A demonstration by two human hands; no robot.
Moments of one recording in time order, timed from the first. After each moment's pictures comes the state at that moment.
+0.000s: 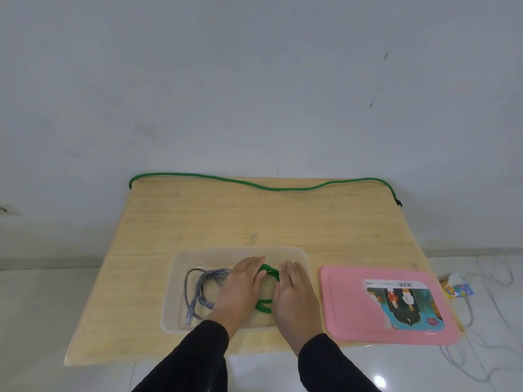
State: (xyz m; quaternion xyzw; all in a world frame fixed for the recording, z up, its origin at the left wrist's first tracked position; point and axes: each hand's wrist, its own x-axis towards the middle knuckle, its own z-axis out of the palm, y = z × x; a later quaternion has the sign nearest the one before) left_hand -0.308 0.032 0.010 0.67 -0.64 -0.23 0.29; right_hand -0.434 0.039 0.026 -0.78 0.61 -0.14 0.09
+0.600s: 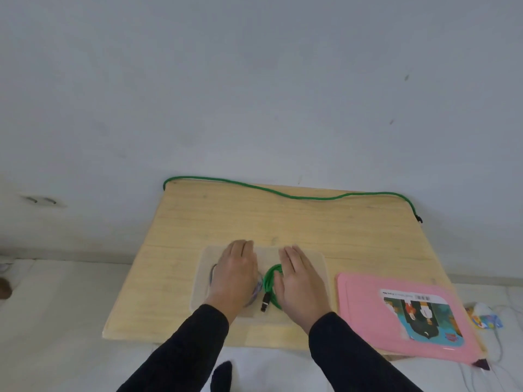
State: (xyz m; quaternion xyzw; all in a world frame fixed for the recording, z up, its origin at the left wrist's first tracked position) left_hand -0.271 0.050 0.062 0.69 -0.70 0.05 0.18; right_hand -0.417 0.032 0.057 -0.85 0.51 -0.14 0.07
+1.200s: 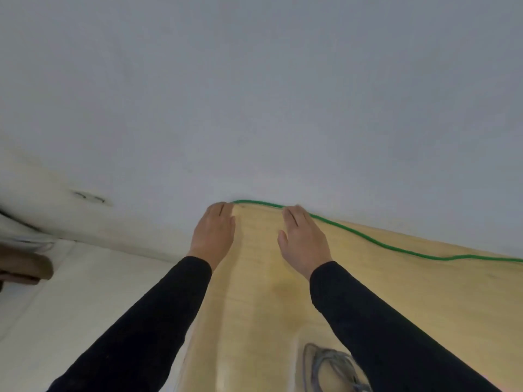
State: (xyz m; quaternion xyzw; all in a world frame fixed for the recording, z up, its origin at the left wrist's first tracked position) left_hand 0.011 -0.071 0.043 0.78 -0.57 -0.02 0.26; right_hand -0.171 -0.134 0.061 -0.90 0.41 -0.15 0.02
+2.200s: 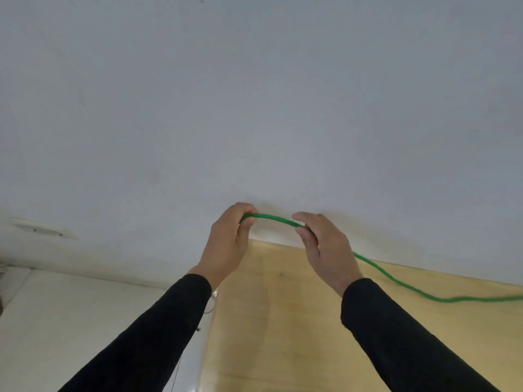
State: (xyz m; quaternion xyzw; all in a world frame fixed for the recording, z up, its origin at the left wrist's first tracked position) left_hand 0.044 -0.160 0.059 0.65 -0.54 -0.23 0.48; right_hand -0.146 -0.216 0.083 -0.86 0.39 -0.26 0.18
